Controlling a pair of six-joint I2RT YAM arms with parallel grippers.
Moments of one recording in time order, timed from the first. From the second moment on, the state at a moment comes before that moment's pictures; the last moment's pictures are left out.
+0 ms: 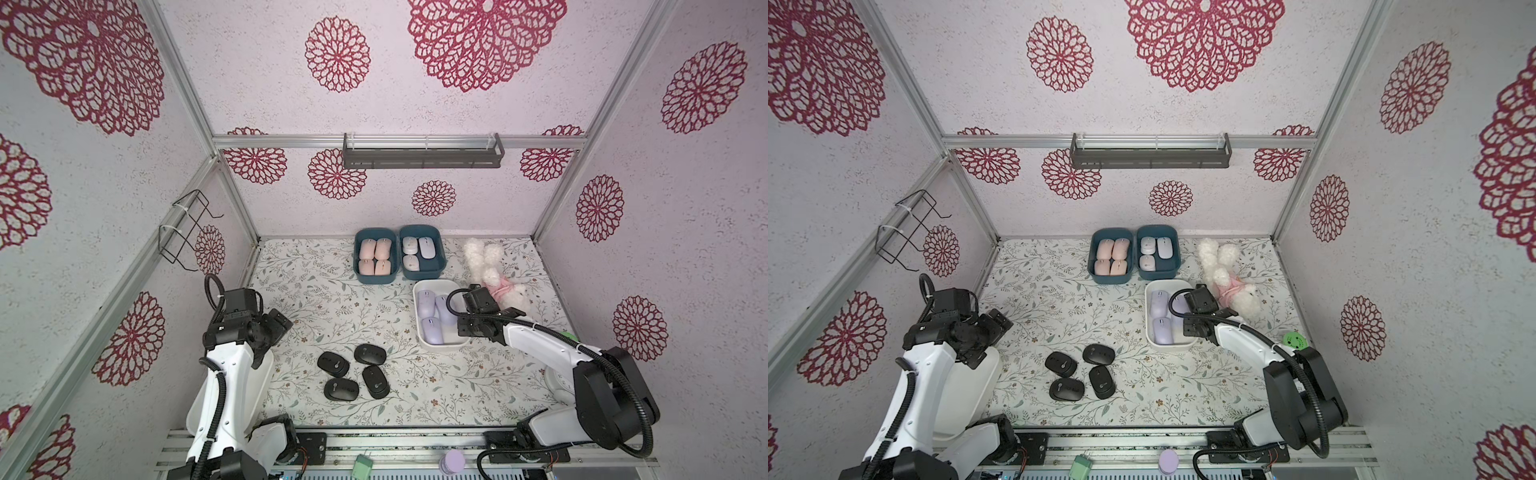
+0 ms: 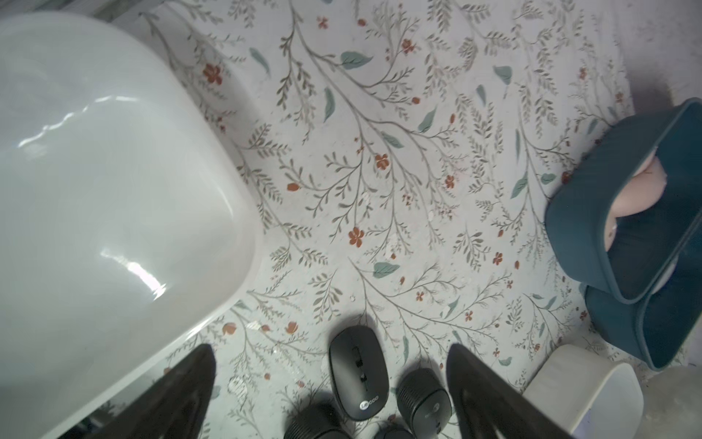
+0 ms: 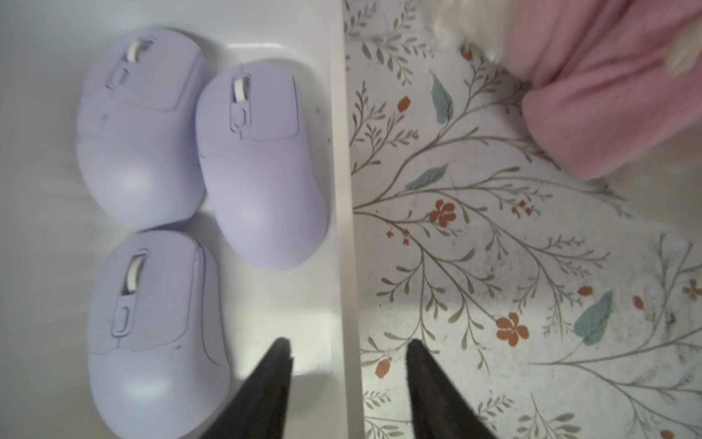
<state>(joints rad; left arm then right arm) 0.25 1.03 0.91 -1.03 0.04 -0.73 0.45 1.42 0.83 -0.43 0.19 0.41</state>
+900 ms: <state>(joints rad) 0.18 1.36 0.89 -0.97 0.02 -0.75 0.44 1.18 0.75 -0.31 0.12 0.39</state>
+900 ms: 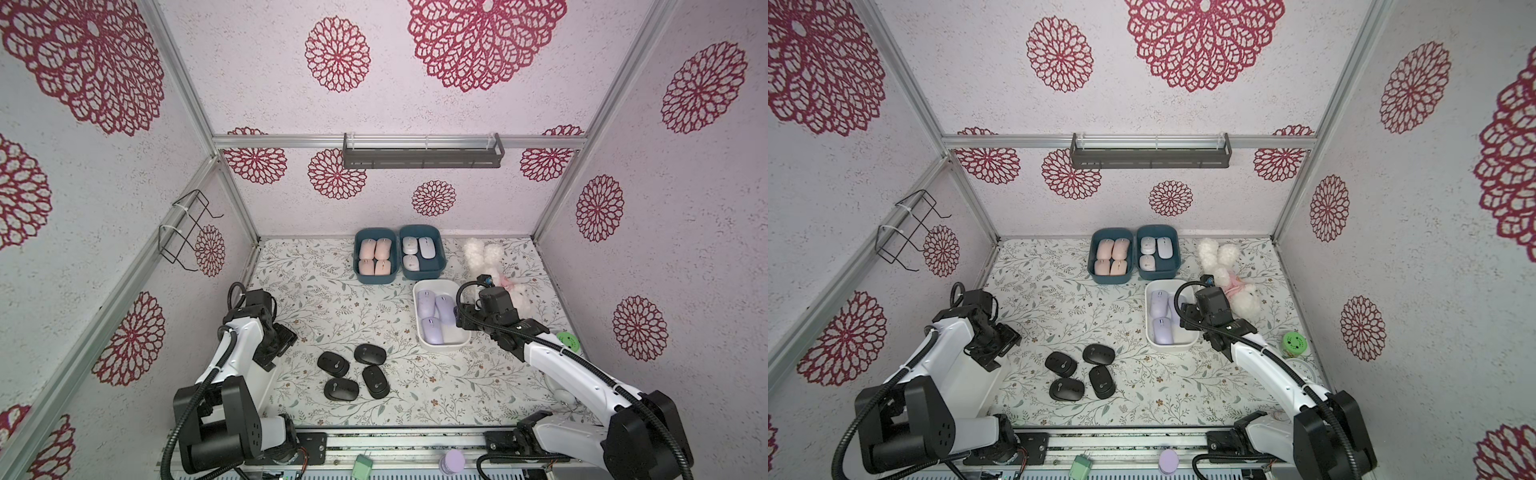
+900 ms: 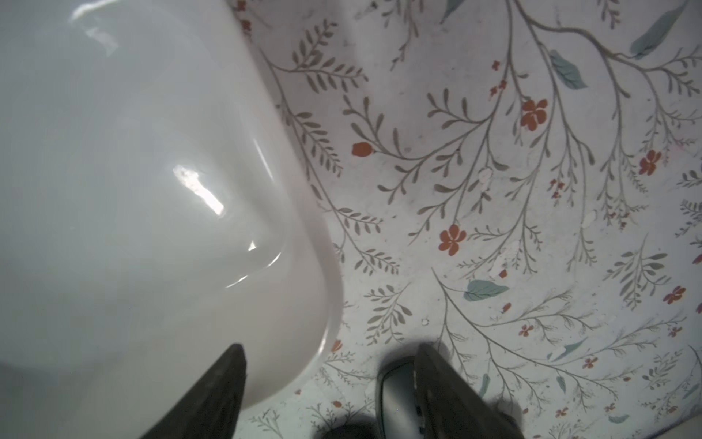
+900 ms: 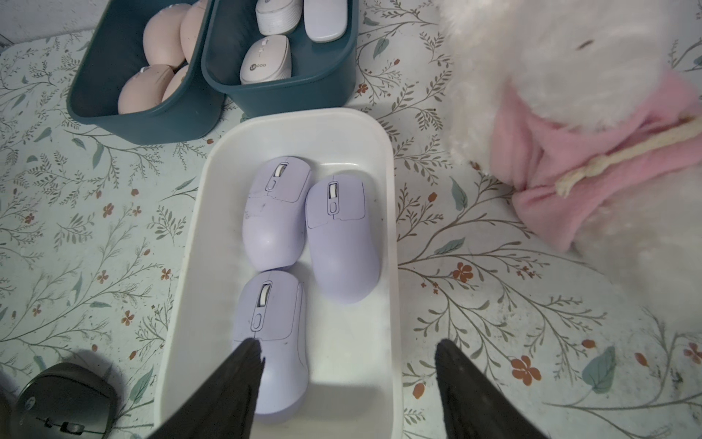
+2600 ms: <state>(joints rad) -0.10 2.10 1.79 -0.78 0.08 -1.01 0.44 1.06 0.73 -0.26 0.15 0.38</state>
